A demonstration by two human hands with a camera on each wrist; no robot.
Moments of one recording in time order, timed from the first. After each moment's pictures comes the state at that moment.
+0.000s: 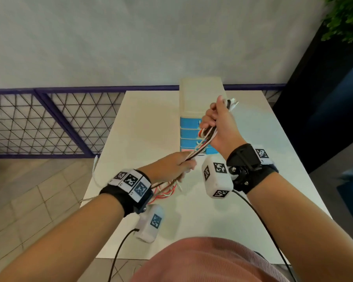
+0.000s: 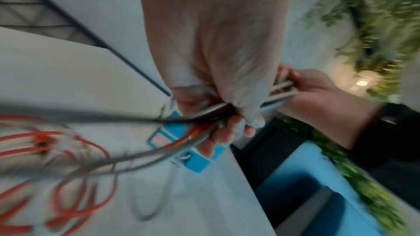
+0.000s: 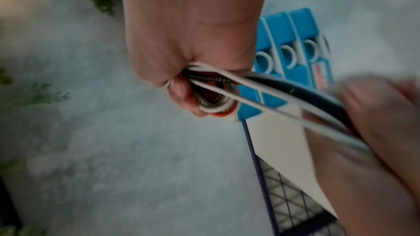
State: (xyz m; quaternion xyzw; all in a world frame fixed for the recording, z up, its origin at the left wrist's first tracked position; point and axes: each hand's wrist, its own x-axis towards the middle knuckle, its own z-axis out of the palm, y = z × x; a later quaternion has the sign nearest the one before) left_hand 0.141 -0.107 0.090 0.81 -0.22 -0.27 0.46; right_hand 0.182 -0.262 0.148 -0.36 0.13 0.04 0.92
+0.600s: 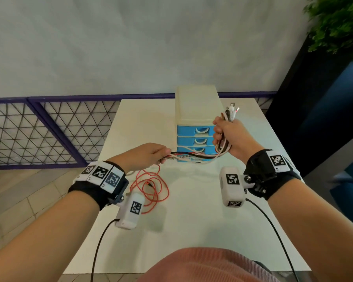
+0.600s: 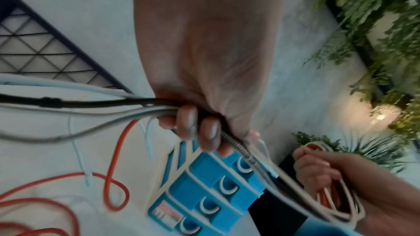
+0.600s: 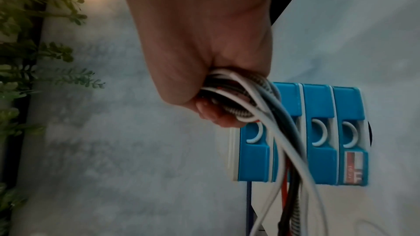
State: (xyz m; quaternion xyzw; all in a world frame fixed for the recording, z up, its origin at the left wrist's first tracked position) left_hand 0.179 -0.052 0.121 0.89 -0.18 -0.23 0.34; right_hand 0.181 -0.302 0.144 -0.61 0.13 0.04 0.78
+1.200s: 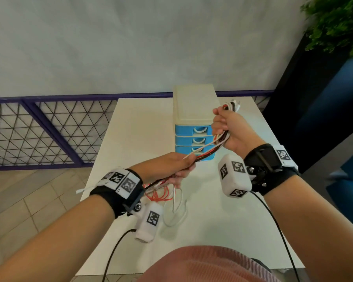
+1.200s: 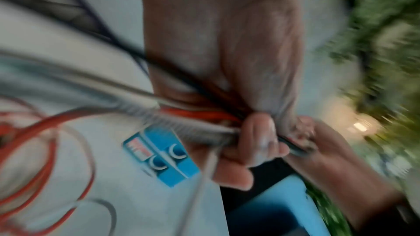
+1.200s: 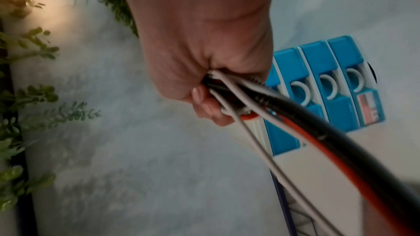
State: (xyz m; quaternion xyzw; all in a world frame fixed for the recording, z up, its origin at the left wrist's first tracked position) left_hand 0.151 -0.103 0.119 0.68 -0.22 -0.41 0.57; right_hand 0.184 -0.295 0.168 -0.43 0.16 0.07 0.89
